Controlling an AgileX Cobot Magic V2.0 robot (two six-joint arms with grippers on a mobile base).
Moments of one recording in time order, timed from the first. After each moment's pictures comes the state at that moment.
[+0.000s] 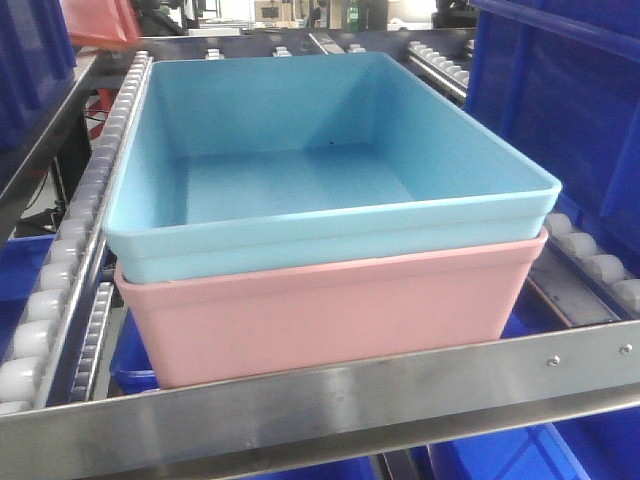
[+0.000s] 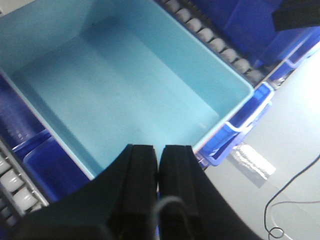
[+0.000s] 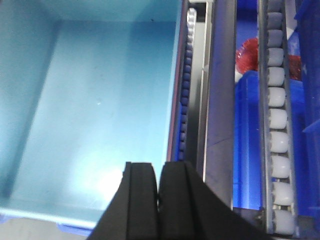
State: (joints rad) left arm -1.30 1.01 -1.12 0.62 0.93 -0.78; right arm 0.53 0.97 -0.90 -0.10 0.59 0.30
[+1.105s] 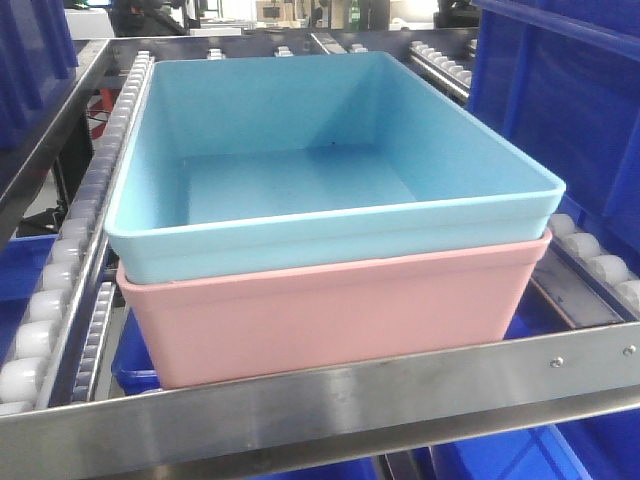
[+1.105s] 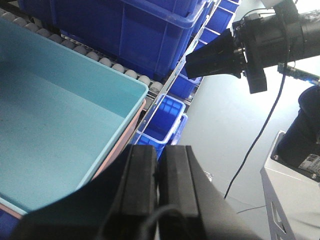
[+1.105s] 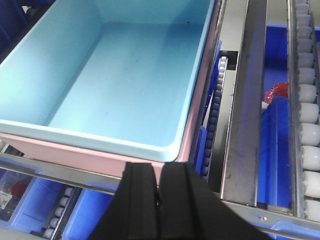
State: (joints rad) left arm -1.57 0.77 -0.85 0.73 0.70 -0.84; right arm 0.59 0.56 -0.35 -0.12 0.22 0.29
